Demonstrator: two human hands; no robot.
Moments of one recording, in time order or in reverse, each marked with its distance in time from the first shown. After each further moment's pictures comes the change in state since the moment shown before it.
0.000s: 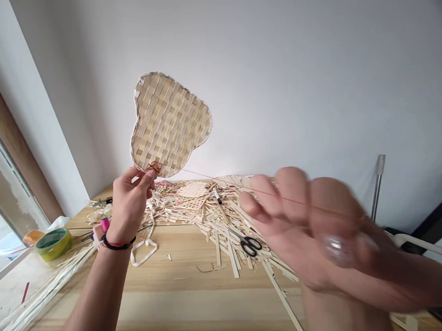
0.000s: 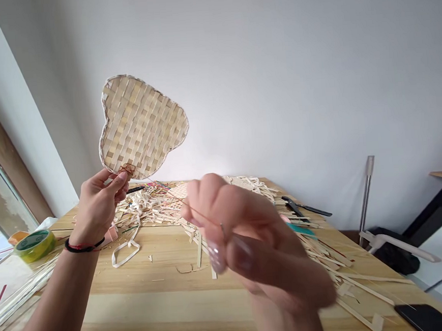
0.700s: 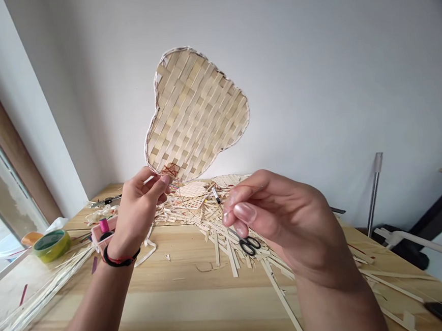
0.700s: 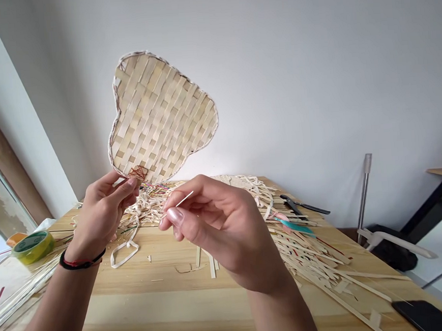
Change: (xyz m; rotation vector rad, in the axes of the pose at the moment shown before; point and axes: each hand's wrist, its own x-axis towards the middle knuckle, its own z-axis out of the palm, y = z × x) left_hand -0.024 0.017 0.015 -0.092 -0.202 0.001; right_hand 0.004 0.005 0.012 -0.055 0.085 0.186
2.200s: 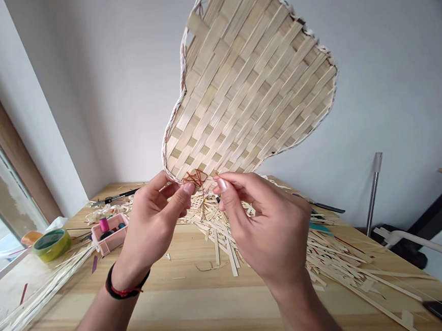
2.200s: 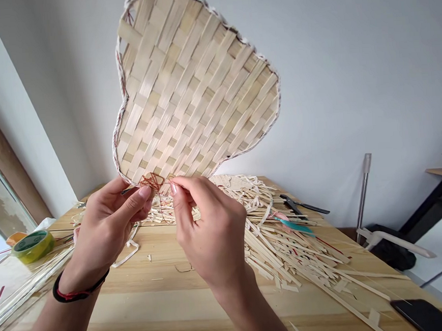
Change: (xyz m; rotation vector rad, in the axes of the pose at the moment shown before) left_hand -0.029 0.023 0.022 -0.136 -0.181 0.033; right_hand 0.006 0.020 0.029 -0.925 0.417 -0.415
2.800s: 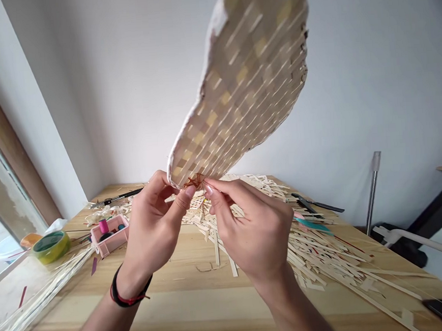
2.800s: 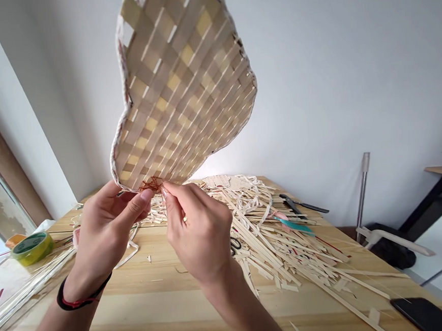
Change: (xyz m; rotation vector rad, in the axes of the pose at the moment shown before) left_hand -0.003 -0.004 0.008 0.056 0.076 0.099; right_hand -0.006 0.006 0.012 -0.048 0.047 -0.106
